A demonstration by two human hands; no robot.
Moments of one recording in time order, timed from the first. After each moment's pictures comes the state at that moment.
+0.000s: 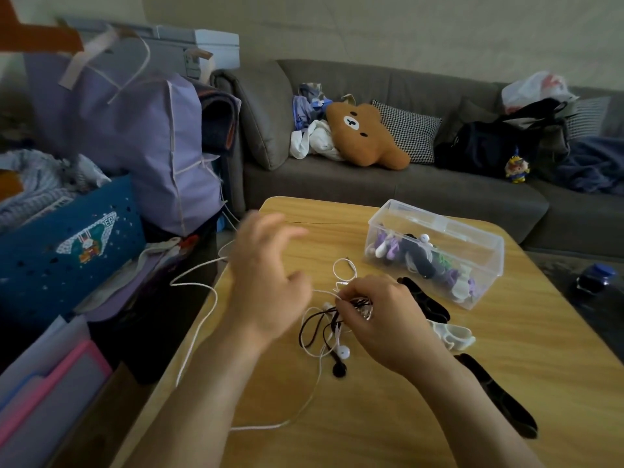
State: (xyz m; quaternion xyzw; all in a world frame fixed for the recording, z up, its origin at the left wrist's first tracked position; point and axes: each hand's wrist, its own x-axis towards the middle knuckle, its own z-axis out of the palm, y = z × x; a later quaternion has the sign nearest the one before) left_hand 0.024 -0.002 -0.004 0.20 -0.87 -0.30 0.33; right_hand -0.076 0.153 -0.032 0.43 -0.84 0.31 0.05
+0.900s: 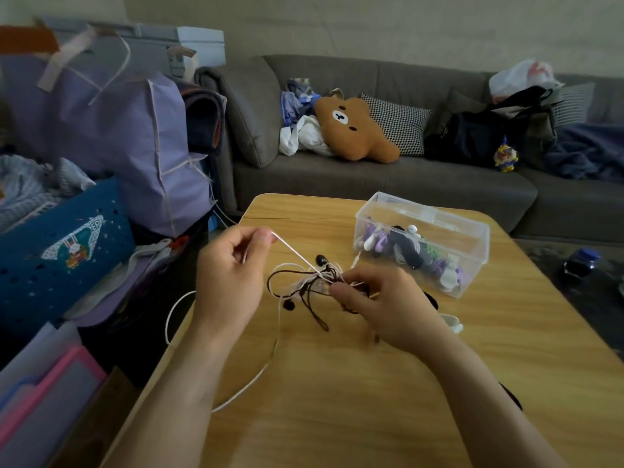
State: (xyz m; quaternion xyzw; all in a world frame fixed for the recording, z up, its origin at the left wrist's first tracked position) left_hand 0.027 -0.004 -0.005 0.21 -0.73 -0.49 0.43; right_hand -0.085 0.167 -0.016 0.36 -0.83 0.41 -0.09
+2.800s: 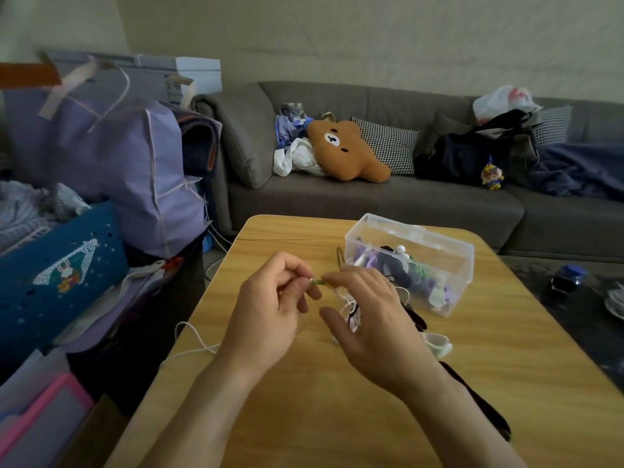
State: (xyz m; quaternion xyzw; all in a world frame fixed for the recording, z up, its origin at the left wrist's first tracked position) left_hand 0.016 0.027 -0.006 0.09 -0.81 -0.48 0.33; right_hand -0.076 0.170 -0.022 0.48 -0.80 0.32 0.14
